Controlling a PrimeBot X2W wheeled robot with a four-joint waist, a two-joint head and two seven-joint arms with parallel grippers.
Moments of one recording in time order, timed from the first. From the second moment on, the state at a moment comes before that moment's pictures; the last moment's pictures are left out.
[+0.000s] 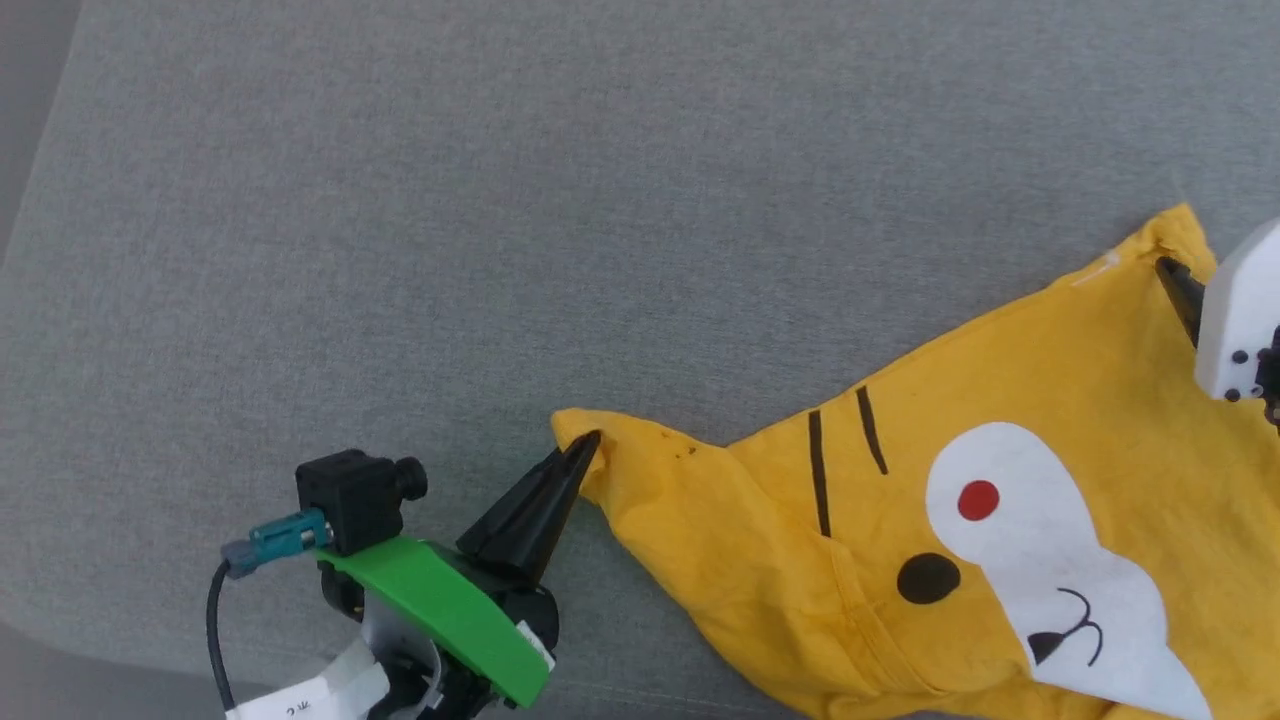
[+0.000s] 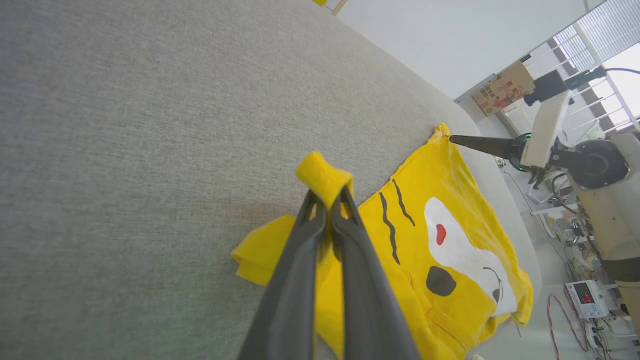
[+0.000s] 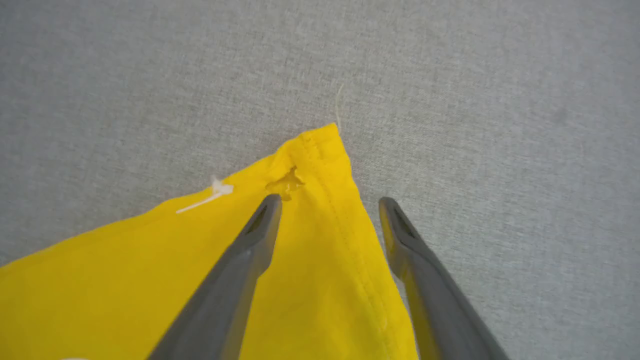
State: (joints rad) left arm -0.07 0.31 -0.43 -0.29 -0.86 -0.04 0.13; right arm -0.52 -0.34 -0.13 0.13 0.21 0.13 0.87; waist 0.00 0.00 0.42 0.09
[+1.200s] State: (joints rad) left arm -0.38 0.34 -0.37 -0.07 -0.70 -0.04 0.05; right arm -0.55 -0.18 -0.15 0.16 0.30 0.13 0.52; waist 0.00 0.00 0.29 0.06
